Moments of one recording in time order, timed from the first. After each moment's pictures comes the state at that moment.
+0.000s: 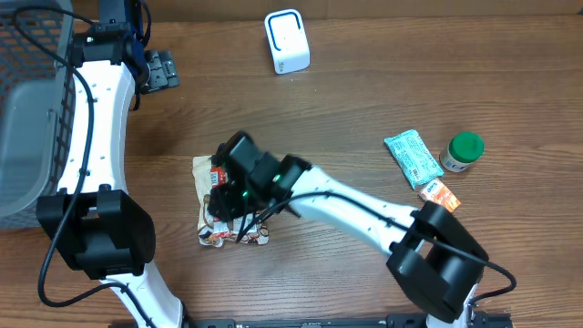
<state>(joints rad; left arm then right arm) 0.07 1.97 1.93 -1.09 -0.23 -0.25 0.94 1.96 1.44 -0.51 -0.37 0.57</state>
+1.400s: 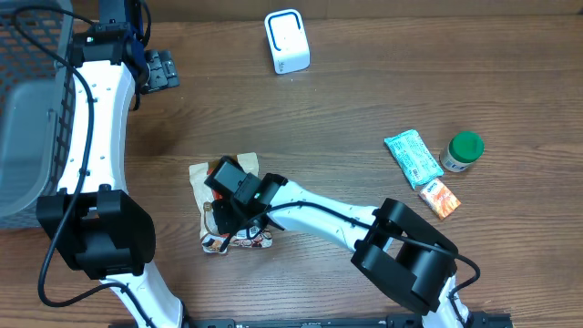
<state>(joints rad) 0.07 1.97 1.93 -1.09 -0.23 -0.25 0.99 2.08 1.43 -0.49 -0.26 0.72</state>
